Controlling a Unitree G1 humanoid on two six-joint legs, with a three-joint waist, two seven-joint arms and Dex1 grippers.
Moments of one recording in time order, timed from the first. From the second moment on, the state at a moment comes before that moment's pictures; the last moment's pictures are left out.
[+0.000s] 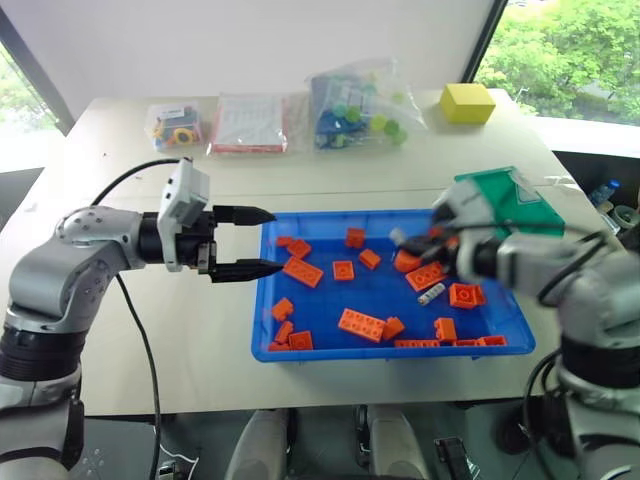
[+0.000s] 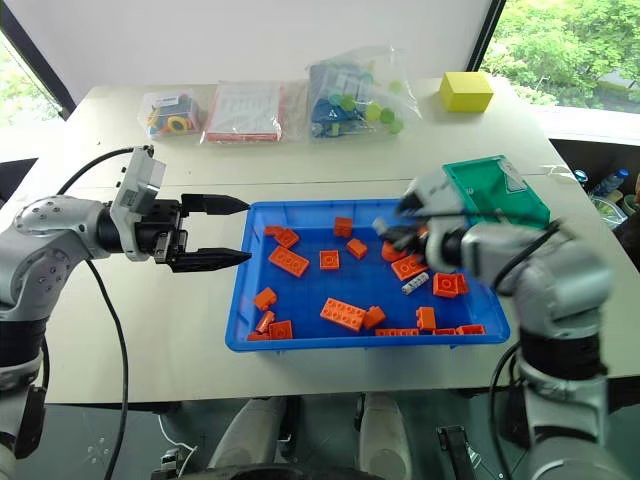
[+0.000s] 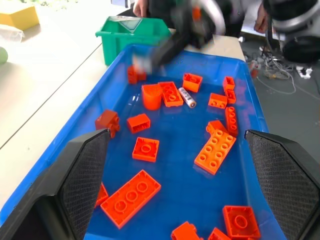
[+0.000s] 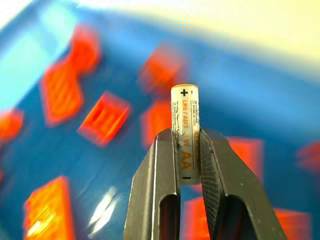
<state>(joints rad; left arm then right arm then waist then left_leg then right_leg) -0.52 0.82 0.05 -0.21 -0.69 0.64 -1.20 -0.65 -0.74 -0.26 -0.38 0.57 1.45 0.49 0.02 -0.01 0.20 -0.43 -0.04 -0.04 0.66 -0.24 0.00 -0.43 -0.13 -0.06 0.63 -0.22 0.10</state>
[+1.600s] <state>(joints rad) -0.52 0.81 0.04 -0.24 -0.69 0.65 -1.21 -0.39 -1.07 0.20 -0.06 0.16 0.26 1.28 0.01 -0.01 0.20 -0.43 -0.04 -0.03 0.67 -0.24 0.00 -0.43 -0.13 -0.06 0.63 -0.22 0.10</state>
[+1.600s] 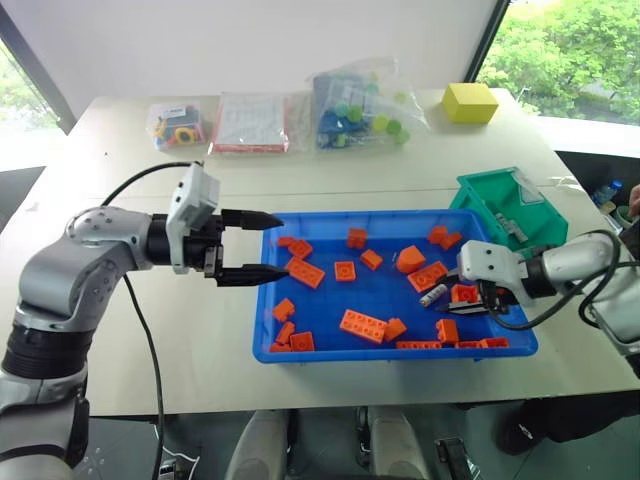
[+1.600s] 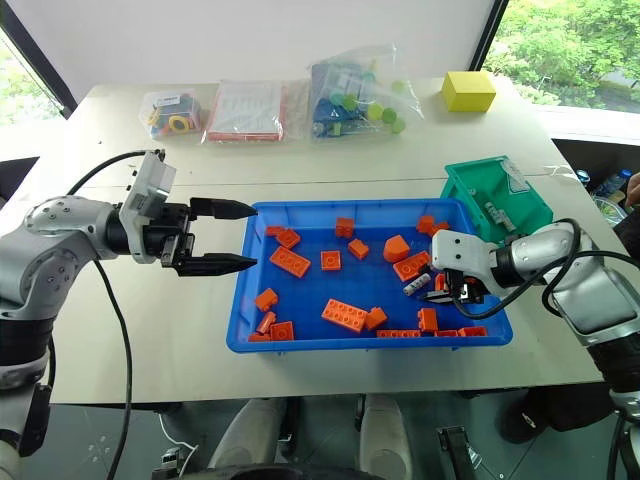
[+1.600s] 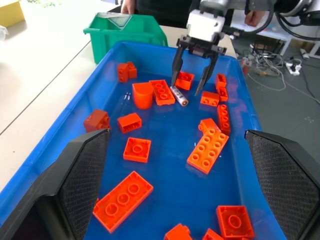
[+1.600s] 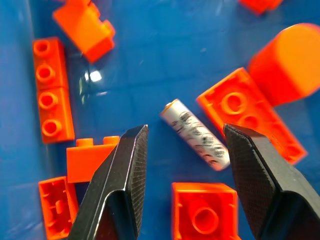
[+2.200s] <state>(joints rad) -0.53 0.82 0.05 -0.25 -0.69 0.65 -1.20 -0.34 -1.03 0.19 -0.05 0.11 0.23 1.28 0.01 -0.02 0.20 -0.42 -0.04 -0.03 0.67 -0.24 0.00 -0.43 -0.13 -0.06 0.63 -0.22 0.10</state>
